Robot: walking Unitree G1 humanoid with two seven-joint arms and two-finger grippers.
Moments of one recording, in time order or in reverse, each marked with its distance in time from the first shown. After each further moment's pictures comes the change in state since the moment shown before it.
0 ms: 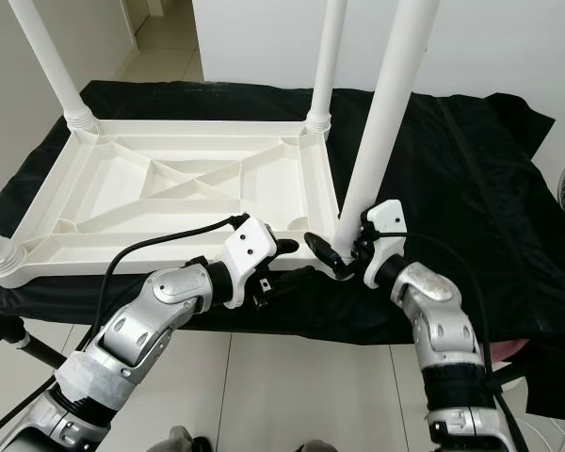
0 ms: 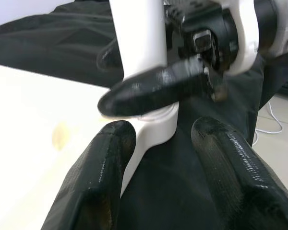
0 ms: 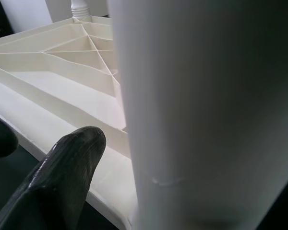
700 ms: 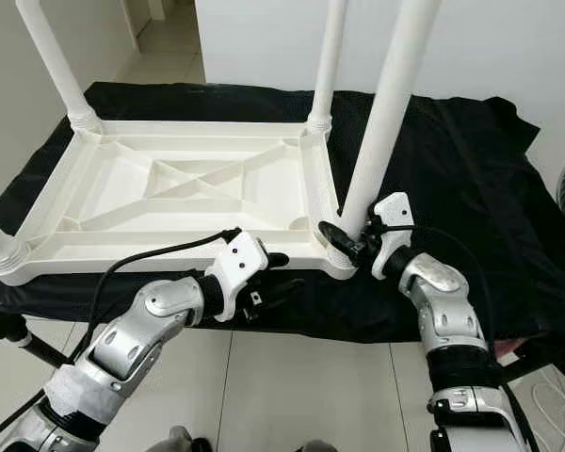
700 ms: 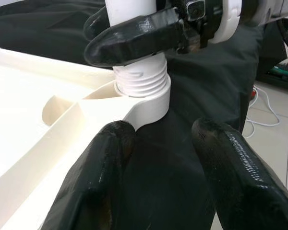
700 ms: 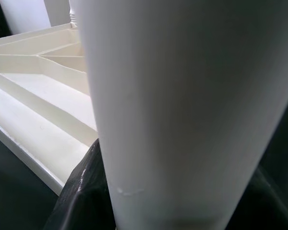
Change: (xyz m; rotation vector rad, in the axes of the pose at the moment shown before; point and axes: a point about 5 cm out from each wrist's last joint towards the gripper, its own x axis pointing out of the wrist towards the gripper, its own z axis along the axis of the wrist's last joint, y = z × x) left arm -0.006 -0.006 -0.010 -0.019 0.027 -0.001; right arm 0.004 -0.011 -0.001 -0.040 -0.029 -0.011
